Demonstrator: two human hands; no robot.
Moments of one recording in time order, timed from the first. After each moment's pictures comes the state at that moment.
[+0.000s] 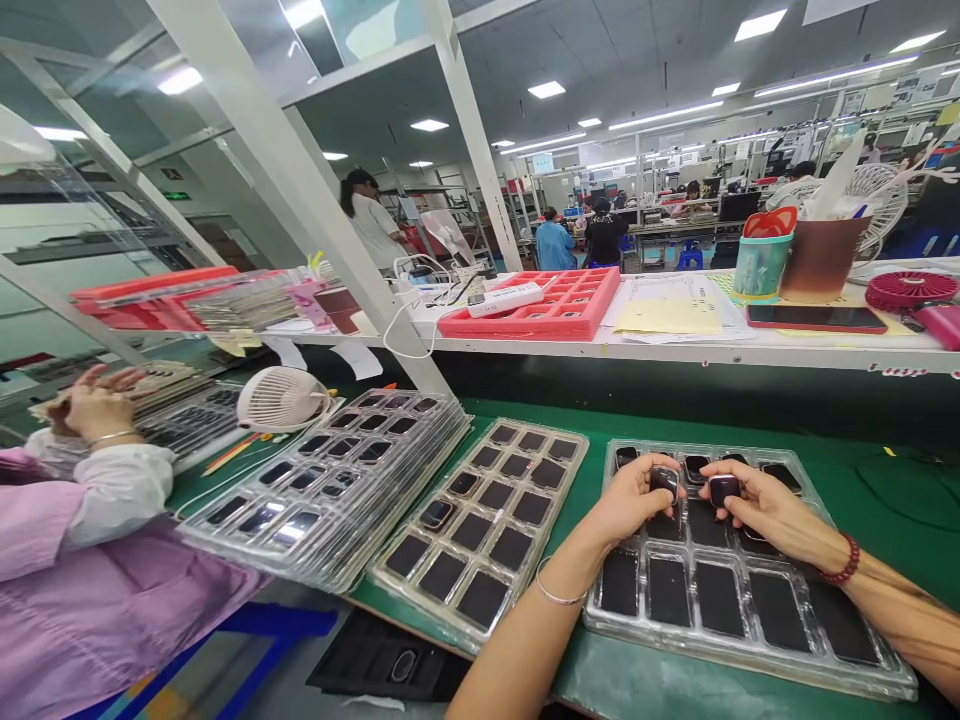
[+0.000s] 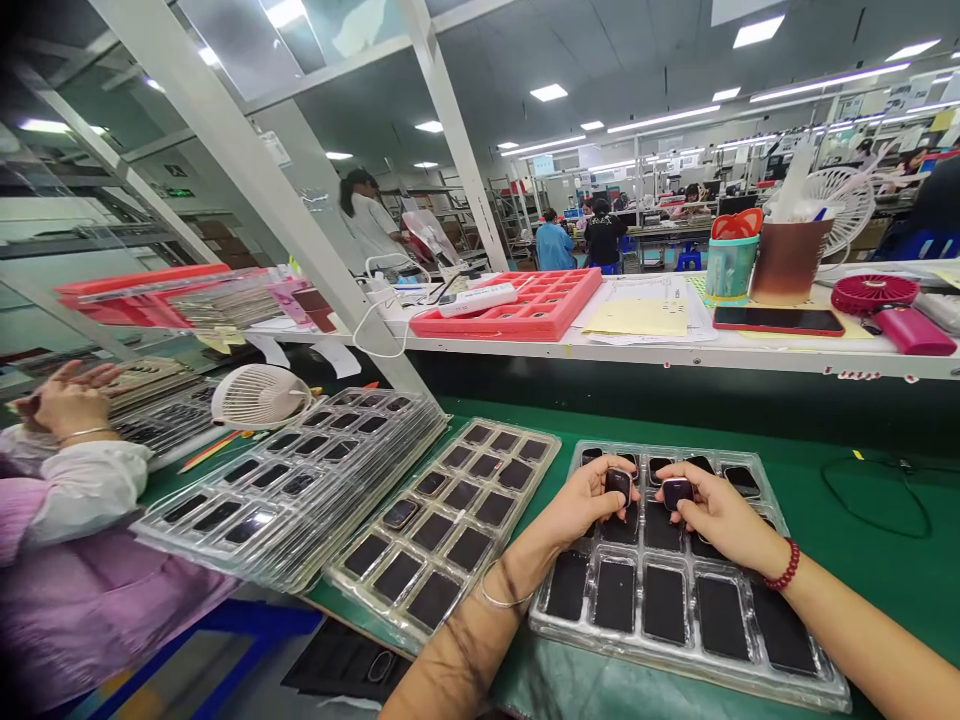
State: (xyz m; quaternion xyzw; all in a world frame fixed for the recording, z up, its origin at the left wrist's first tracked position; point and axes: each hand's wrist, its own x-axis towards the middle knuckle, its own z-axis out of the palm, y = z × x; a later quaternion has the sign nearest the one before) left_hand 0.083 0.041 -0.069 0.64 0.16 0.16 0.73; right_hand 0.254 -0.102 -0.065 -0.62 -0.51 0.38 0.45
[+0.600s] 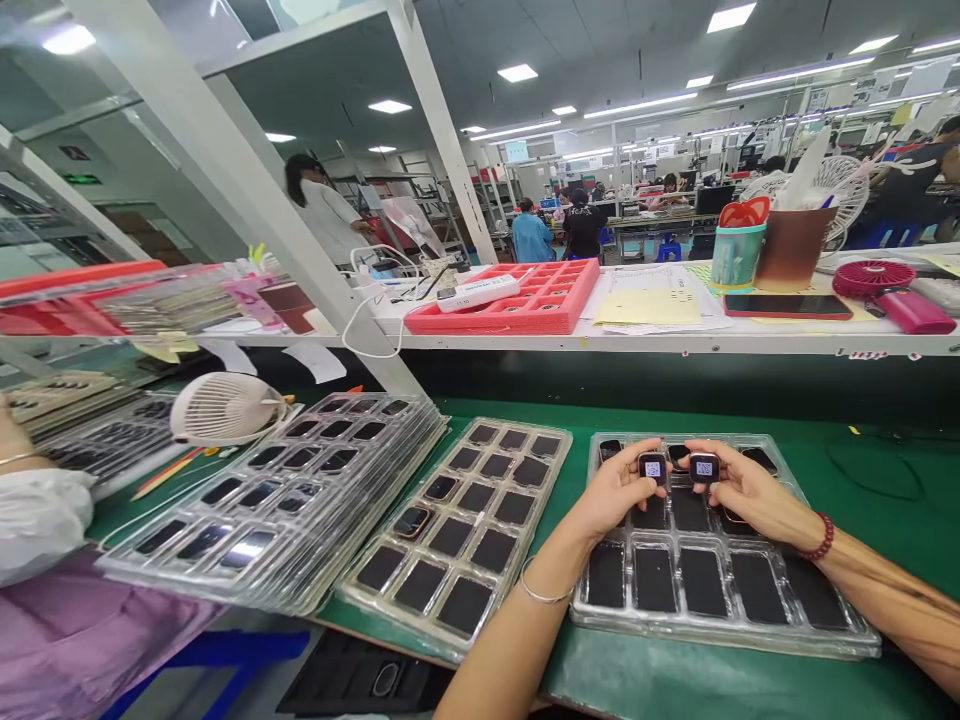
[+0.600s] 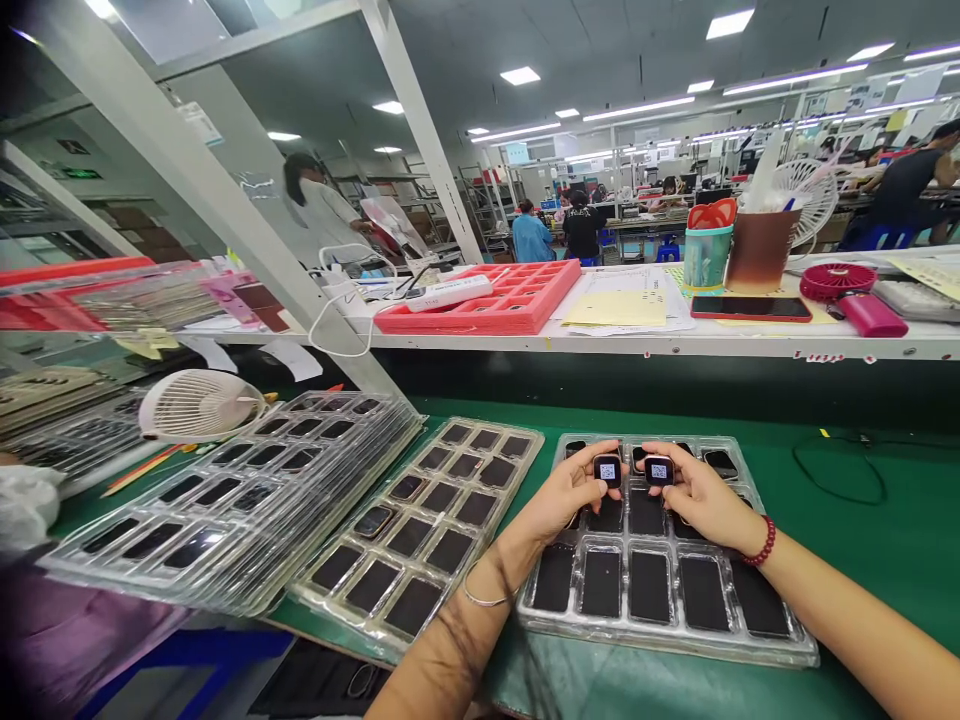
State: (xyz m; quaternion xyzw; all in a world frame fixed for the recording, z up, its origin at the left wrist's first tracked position) left_hand 0.083 0.041 -0.066 0.62 0.13 0.17 0.76; right_hand 0.255 -0.103 -0.069 -0.59 -0.51 0.37 0.50
